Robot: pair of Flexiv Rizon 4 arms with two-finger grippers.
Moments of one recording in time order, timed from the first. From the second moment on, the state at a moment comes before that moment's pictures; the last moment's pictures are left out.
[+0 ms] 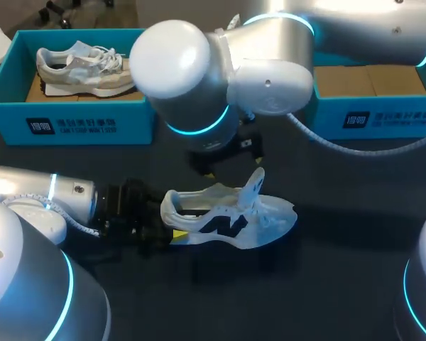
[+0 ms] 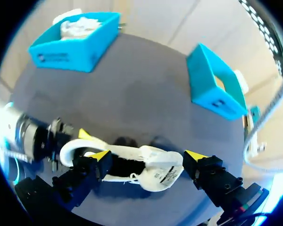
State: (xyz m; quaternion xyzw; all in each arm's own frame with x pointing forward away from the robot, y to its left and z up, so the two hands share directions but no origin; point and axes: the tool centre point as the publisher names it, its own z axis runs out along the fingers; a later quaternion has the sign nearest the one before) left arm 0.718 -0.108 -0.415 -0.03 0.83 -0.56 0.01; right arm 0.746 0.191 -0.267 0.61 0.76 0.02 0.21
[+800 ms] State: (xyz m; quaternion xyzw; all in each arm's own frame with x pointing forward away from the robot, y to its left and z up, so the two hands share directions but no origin) left arm 0.718 -0.108 -0.415 -0.03 0.83 -0.56 0.01; right arm 0.719 0.241 -0.258 0.28 0.95 0.06 0.14
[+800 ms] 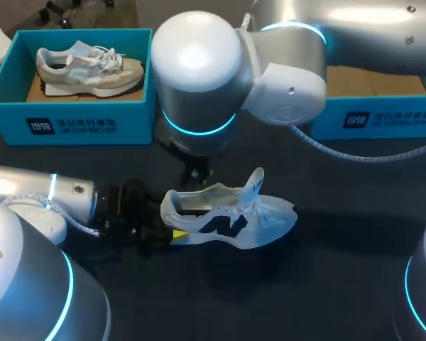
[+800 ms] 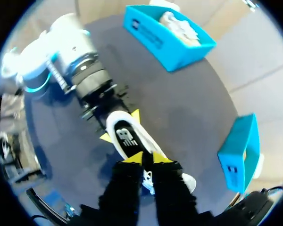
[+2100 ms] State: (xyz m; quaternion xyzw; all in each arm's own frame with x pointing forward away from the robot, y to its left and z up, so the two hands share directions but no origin) left arm 0.718 -0.108 -0.415 -0.03 0.83 -0.56 0.01; right arm 0.713 0.242 -0.271 0.12 0.98 0.09 0.12
